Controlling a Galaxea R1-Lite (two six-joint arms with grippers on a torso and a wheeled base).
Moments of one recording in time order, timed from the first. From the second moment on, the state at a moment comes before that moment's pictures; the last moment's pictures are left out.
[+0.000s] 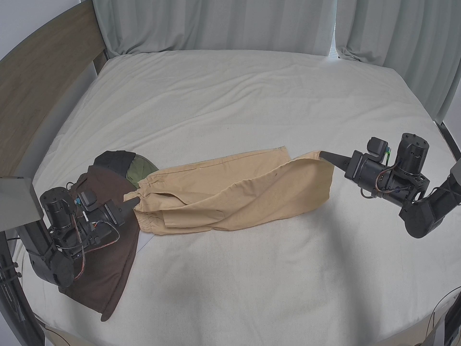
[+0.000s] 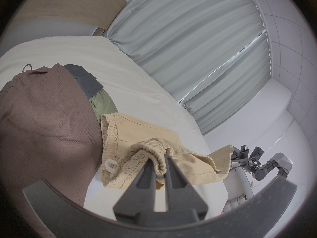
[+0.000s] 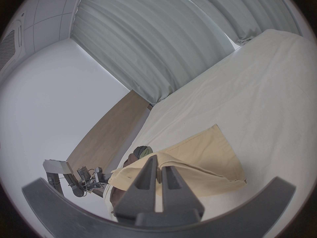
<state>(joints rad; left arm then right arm) -0.02 2.09 -0.40 -1.55 -0.53 -0.62 0.21 1.94 -0.77 -1.14 0.53 0.57</state>
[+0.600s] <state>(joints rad) -0.03 2.10 -0.43 -1.55 -0.51 -0.64 0.21 1.97 -0.92 -1.04 0.53 0.57</state>
